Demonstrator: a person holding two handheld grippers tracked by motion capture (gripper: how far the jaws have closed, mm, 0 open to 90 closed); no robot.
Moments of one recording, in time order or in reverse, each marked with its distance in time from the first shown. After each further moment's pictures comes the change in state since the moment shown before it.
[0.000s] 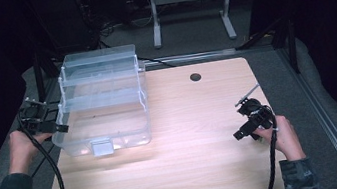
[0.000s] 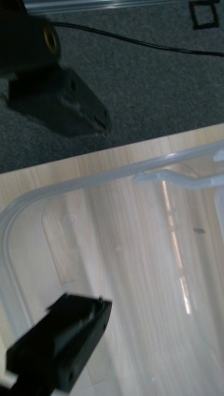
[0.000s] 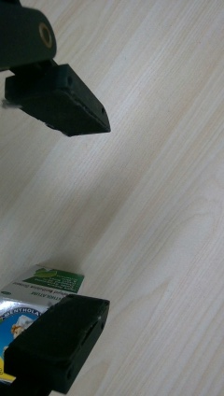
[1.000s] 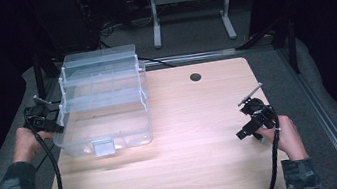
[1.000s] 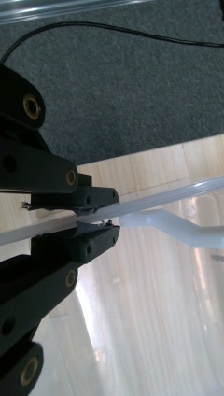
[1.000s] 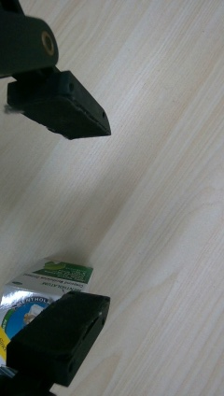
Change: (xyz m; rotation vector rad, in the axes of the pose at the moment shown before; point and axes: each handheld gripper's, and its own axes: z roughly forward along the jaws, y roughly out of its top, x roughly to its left) left arm 0.012 0.009 0.028 0.078 0.002 -0.007; right arm -0.006 -0.004 -0.001 0.011 -0.007 0.024
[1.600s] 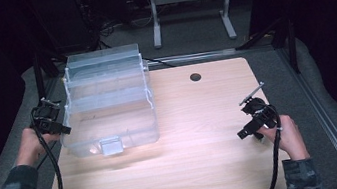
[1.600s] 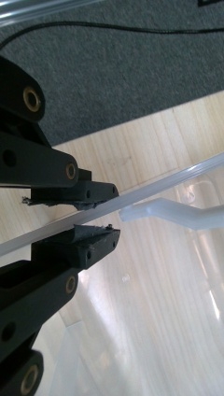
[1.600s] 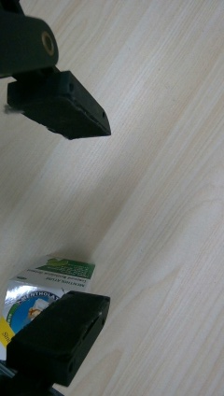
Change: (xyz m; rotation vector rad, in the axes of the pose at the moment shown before) left arm -0.021 -0.003 0.003 -0.011 -0.034 0.093; right arm -0.003 -0.001 -0.002 -0.004 0.004 0.002
